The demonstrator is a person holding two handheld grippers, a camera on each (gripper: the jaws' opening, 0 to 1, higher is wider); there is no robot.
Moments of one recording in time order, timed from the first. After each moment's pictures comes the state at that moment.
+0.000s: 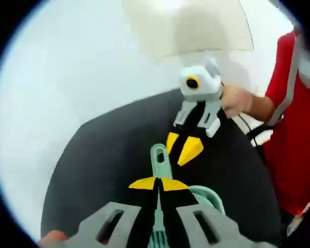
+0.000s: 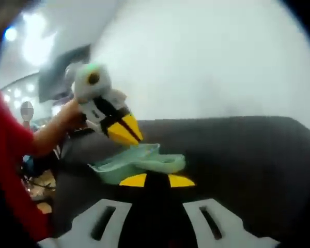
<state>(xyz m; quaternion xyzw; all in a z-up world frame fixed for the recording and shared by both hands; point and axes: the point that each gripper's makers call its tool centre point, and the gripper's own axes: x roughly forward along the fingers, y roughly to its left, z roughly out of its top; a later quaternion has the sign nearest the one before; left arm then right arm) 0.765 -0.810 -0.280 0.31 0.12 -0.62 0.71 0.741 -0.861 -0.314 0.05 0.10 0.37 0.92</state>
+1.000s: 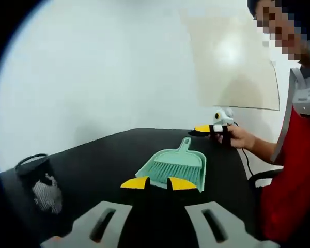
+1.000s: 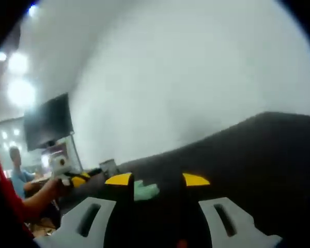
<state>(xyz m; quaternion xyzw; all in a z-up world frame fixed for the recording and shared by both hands) 0.743 -0.615 -0.287 0.05 0.05 -0.50 0.86 0.742 -0.914 -0.265 0.19 -0.04 0.29 0.94</state>
